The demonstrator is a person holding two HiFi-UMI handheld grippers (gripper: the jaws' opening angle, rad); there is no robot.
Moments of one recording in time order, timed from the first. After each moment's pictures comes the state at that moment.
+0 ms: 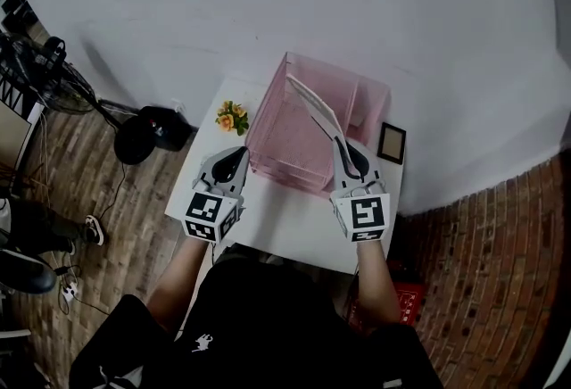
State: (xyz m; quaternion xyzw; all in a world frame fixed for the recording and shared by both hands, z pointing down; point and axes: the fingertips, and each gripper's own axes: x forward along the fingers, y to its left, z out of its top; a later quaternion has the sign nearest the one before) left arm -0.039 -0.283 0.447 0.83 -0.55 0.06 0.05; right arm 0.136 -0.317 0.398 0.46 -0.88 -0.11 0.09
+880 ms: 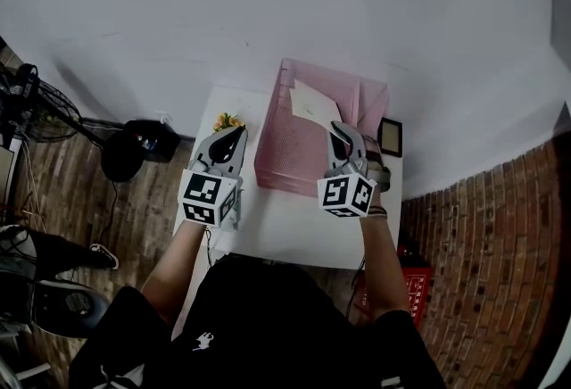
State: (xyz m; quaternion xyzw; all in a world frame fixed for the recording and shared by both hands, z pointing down) left arm -0.077 -0.367 0.420 0.86 -0.50 0.06 0.03; right arm 0.101 -0.394 0.437 0.48 -0.74 -0.30 0.36
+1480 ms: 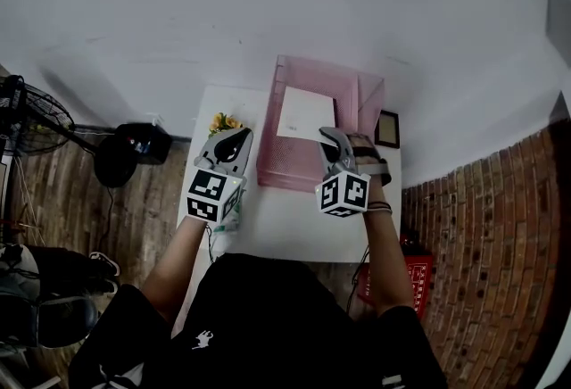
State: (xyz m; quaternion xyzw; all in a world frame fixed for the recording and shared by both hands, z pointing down) left arm -0.067 -0.378 0.443 0.89 -0.45 0.09 0.05; right arm 0.079 -0.386 0.479 0.37 -0.73 -0.32 0.47
